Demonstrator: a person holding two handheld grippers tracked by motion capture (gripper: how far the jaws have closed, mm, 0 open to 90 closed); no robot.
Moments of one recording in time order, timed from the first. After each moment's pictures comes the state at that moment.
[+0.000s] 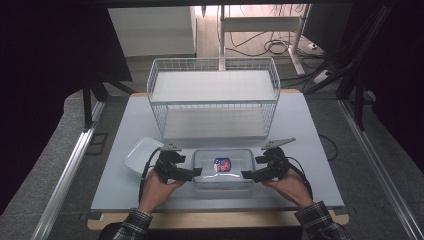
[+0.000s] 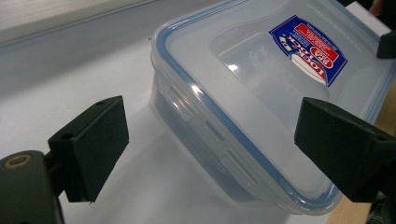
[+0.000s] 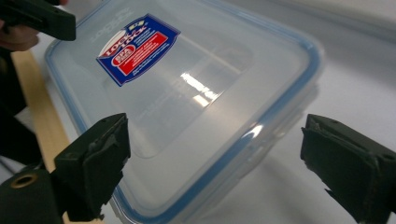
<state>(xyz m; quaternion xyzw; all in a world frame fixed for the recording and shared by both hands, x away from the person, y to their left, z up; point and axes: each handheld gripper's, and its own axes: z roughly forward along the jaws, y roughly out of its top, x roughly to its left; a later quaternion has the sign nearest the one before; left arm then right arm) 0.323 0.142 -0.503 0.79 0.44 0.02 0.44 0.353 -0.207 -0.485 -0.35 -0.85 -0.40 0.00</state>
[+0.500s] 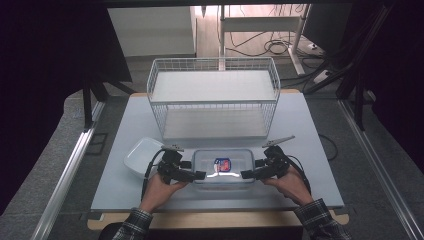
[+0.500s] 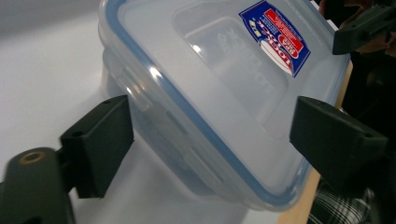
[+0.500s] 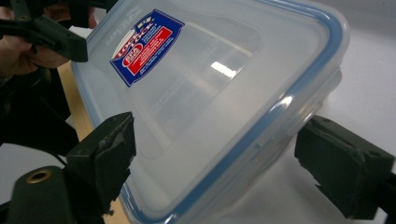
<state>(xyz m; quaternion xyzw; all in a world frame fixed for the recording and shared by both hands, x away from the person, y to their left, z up) 0.326 0.140 -0.508 0.79 0.42 -0.07 0.44 0.363 -0.213 -0.493 -0.36 -0.83 -0.40 0.09</state>
